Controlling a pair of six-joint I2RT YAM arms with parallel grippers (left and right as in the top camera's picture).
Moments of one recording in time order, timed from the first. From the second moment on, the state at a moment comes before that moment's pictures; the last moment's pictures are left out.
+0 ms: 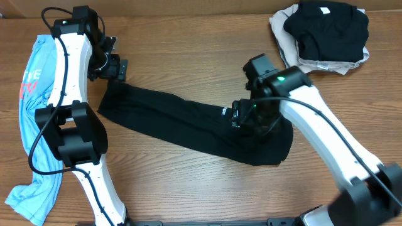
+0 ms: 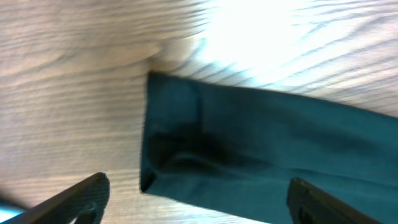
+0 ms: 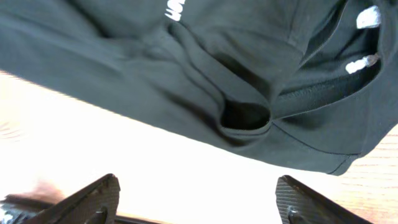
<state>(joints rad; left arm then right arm) 0.13 2.24 2.11 -1.34 0.05 0.25 0.43 1.63 1.45 -1.27 -0.20 0.48</state>
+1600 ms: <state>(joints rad) 0.26 2.22 1.73 -1.20 0.15 0.23 0.40 1.58 1.45 -1.13 -0.16 0.44</state>
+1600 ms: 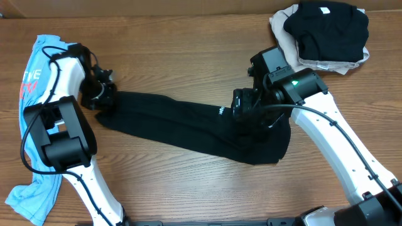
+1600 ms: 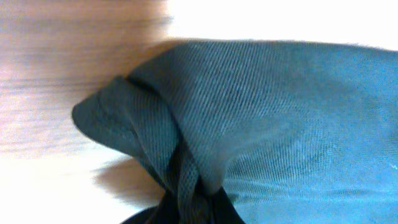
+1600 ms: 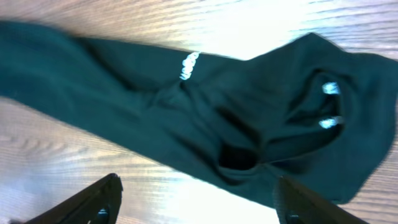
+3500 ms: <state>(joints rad) -0.32 2.22 2.12 -1.62 0.11 0.16 0.05 1.63 1.43 -1.12 -0.21 0.30</state>
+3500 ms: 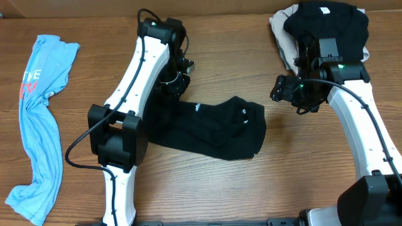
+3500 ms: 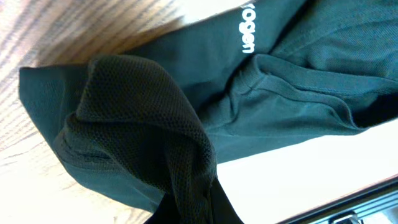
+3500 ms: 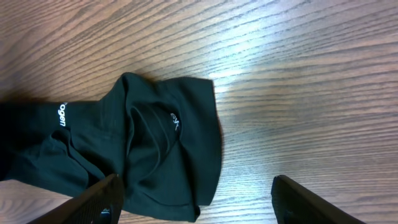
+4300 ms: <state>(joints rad) -0.38 2.22 2.12 -1.61 0.12 0.13 0.05 1.63 1.42 -1.13 -0.21 0.31</state>
